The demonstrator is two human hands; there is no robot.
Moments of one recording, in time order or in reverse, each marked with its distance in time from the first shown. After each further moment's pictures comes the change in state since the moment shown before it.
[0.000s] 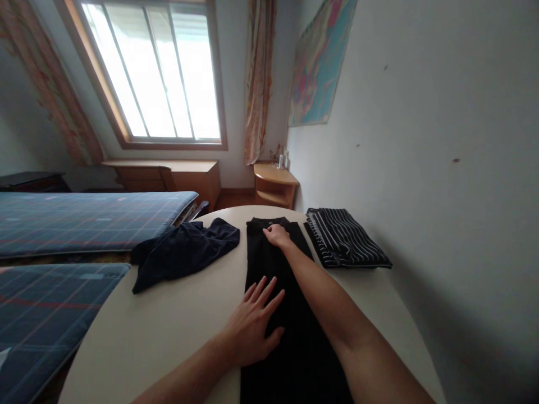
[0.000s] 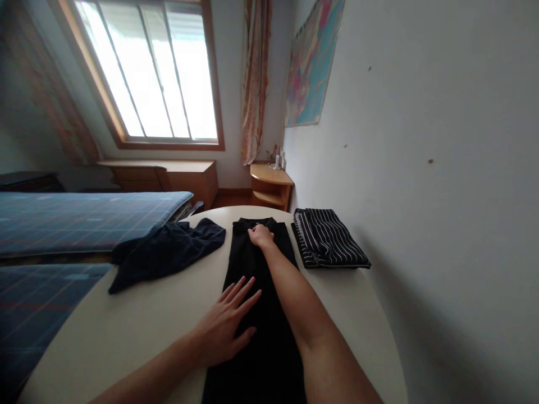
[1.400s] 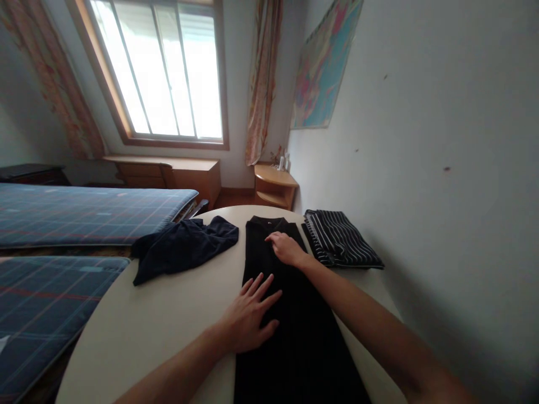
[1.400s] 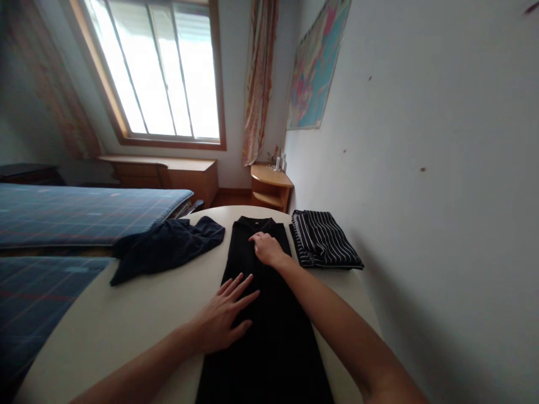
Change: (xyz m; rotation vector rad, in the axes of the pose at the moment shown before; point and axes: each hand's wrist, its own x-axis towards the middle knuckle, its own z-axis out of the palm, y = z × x) left_hand 0.001 -0.001 -0.003 0.001 -0.010 0.017; right_hand -0.073 0.026 -0.031 -0.170 -0.016 -0.468
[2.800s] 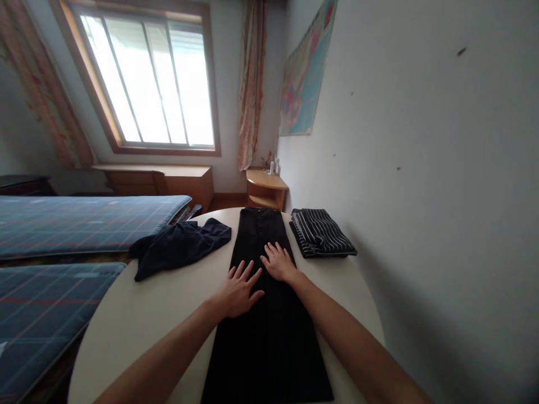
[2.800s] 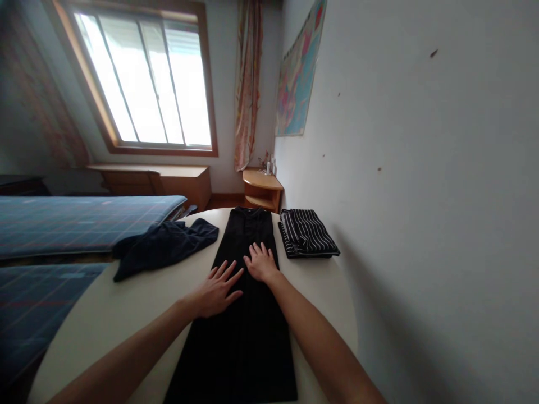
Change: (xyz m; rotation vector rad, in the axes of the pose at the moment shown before) left_hand 0.011 -0.015 0.002 0.235 -0.029 -0.150; right_hand -0.061 -0.010 0.036 0.047 -0.096 0.203
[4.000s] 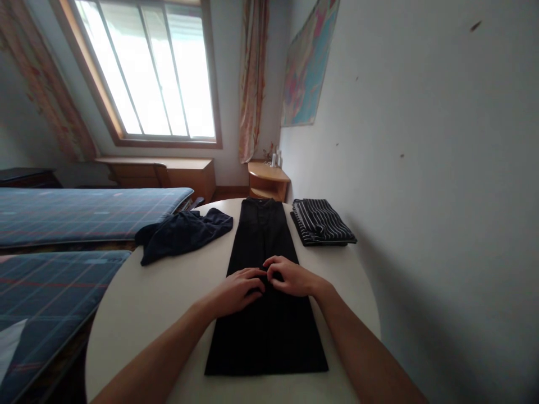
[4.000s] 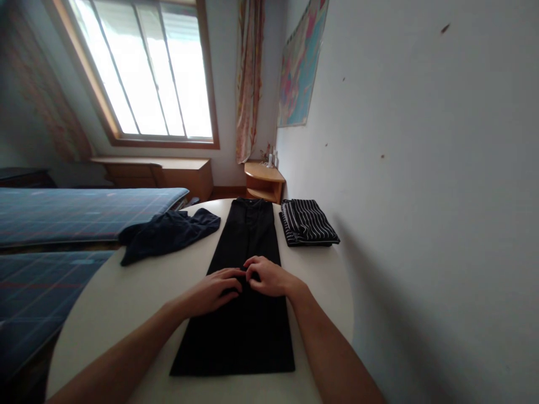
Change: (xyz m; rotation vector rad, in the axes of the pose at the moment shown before) left_hand -0.039 0.010 -0.015 -0.327 0.135 0.376; right_hand -0.093 0.002 -0.033 0.329 -0.102 -0.534
